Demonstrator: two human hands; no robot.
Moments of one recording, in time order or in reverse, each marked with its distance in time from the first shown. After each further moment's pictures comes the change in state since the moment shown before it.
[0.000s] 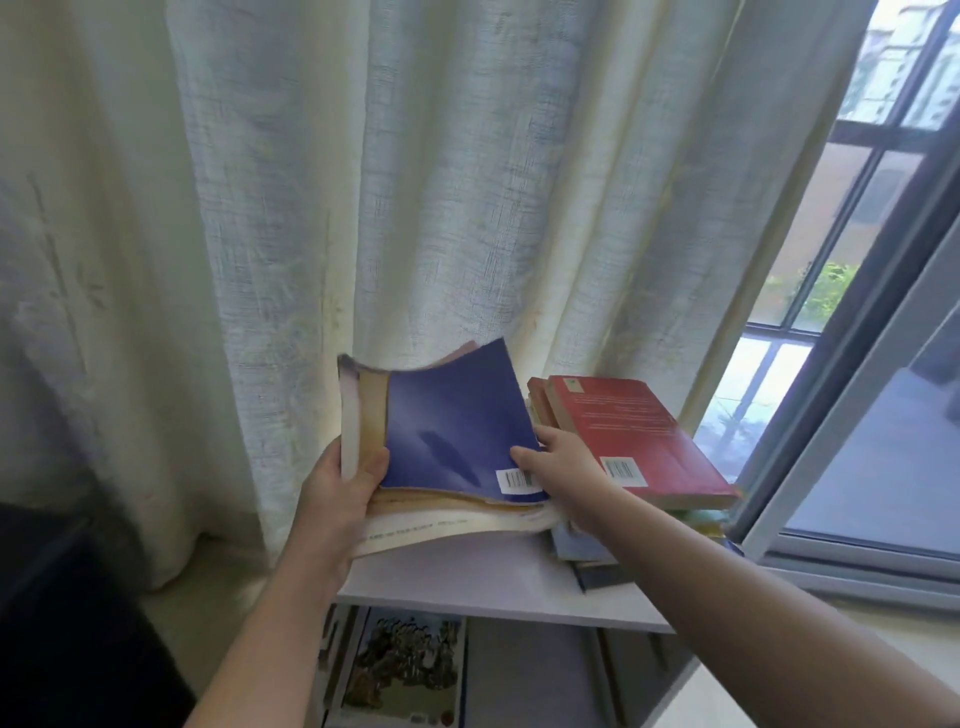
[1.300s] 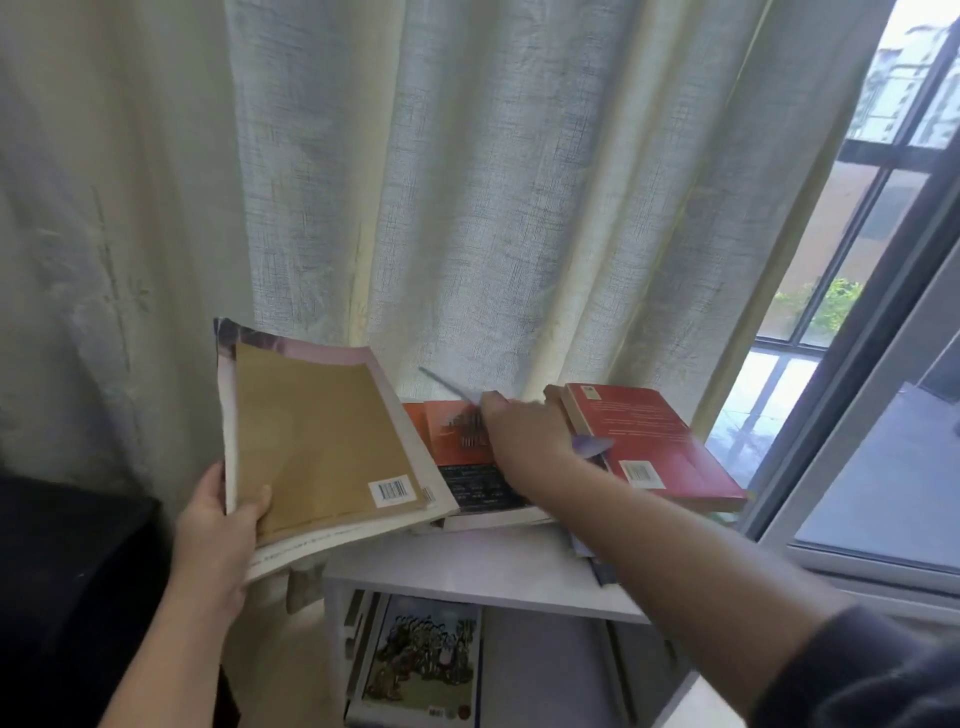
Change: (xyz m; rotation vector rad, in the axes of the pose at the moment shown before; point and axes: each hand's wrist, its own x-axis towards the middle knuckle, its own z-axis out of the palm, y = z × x) left_hand -0.013 0.005 -0.109 0.097 0.334 -0.001; right_hand -0.007 -0.065 0.049 -1.368 0.149 -0.360
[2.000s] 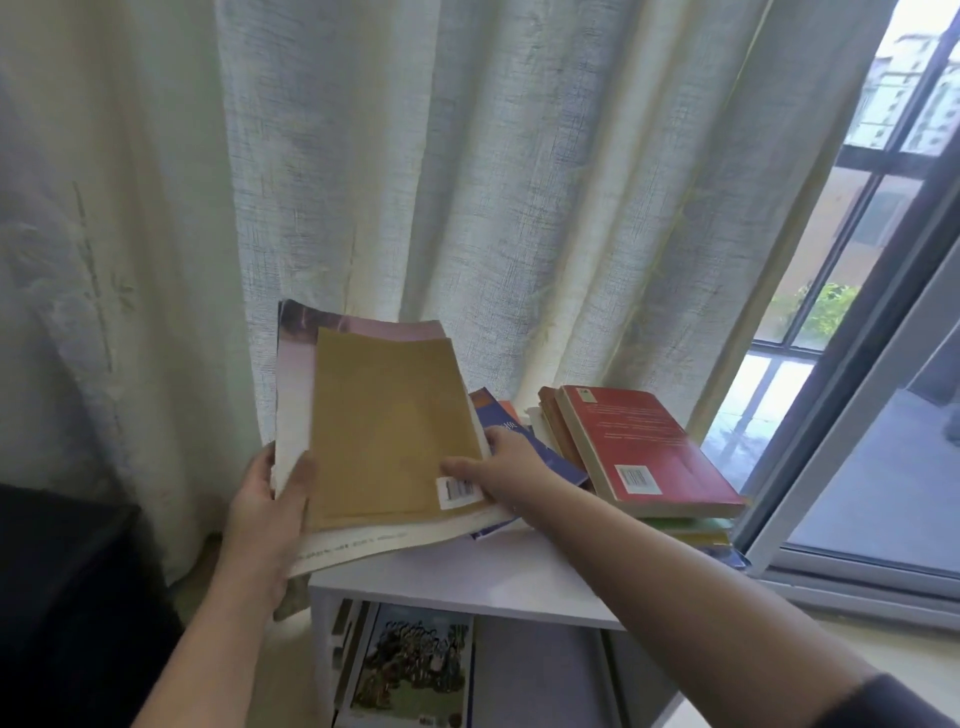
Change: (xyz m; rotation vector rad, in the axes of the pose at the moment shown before) left_hand -0.009 0.011 0.042 -0.093 -0.142 0.031; right_hand -0.005 -0.007 0.037 1.294 -0.244 0.217
